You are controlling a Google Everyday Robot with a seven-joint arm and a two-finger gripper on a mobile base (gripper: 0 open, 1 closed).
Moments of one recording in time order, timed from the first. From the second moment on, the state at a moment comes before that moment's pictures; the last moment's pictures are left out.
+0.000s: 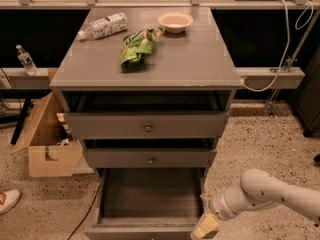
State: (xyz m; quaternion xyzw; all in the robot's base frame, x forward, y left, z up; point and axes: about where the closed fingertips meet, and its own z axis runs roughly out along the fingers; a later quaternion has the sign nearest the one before) arm 0.411 -0.138 0.425 -0.47 0.81 0.31 0.16
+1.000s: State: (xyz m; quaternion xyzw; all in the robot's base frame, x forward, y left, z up) arm 0.398 -0.130 0.326 -0.43 0.82 0.36 0.14
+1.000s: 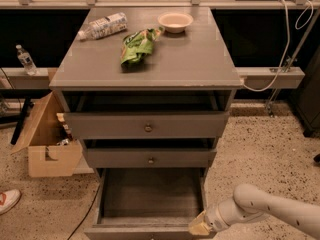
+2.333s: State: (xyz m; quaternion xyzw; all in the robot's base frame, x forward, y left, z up) arm 0.387 -0.177 0.252 -0.39 0.86 0.30 0.13
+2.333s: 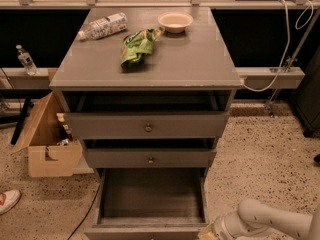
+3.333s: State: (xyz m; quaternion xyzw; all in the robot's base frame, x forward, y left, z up) arm 0.379 -0.200 0.165 -0.35 0.89 0.26 0.14
